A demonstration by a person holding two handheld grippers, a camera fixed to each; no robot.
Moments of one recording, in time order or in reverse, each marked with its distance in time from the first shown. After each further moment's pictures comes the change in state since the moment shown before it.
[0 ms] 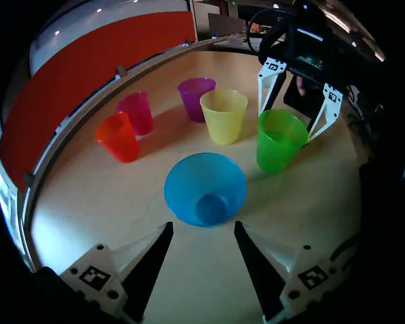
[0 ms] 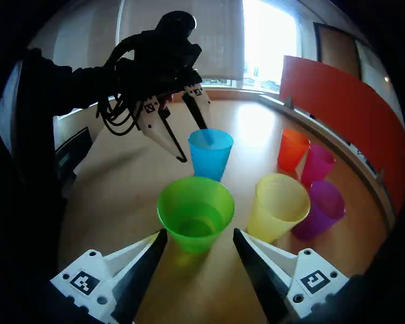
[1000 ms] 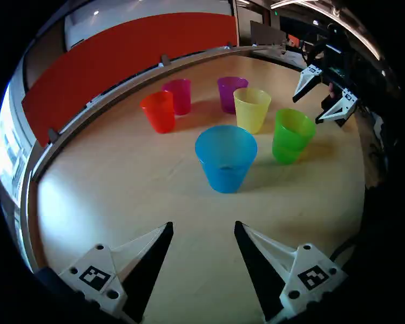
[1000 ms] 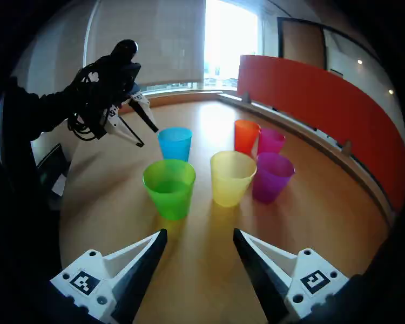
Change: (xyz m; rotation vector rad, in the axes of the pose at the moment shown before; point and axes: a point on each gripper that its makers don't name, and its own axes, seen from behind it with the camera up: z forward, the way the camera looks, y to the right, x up) left arm -0.044 -0.010 -0.042 0.171 0.019 -0.209; right arm -0.028 0.014 -0.066 -0.221 0.025 0.142
